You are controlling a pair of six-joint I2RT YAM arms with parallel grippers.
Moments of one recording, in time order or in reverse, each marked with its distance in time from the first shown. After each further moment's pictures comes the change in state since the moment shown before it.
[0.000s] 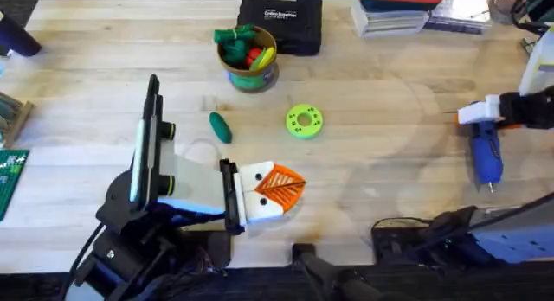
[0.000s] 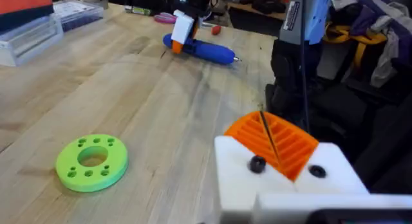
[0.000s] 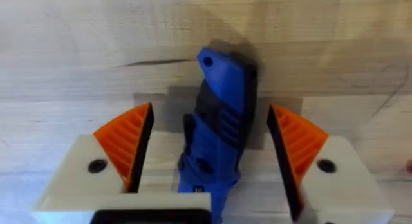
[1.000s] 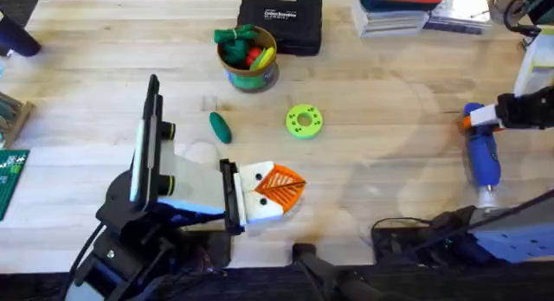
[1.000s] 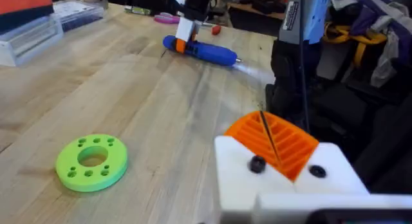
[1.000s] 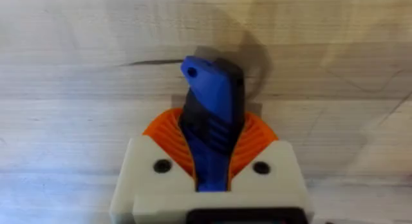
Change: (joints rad) left arm 0.000 0.000 0.000 0.000 0.000 0.000; right arm 0.012 0.020 0.000 -0.007 0.008 -0.026
